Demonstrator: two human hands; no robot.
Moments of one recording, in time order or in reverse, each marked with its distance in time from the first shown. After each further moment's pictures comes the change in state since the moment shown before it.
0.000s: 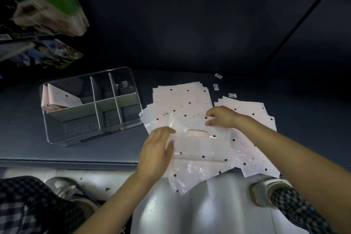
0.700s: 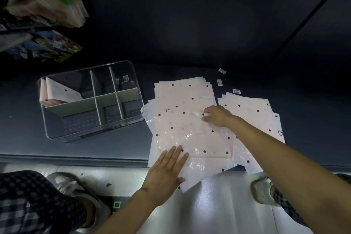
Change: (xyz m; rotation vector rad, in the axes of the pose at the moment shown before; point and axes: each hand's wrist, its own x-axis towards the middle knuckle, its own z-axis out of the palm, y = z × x) left_hand -0.050 -0.023 0.042 0.523 -0.575 0.247; right_hand 0.031 -0.007 0.030 0.077 0.048 0.187
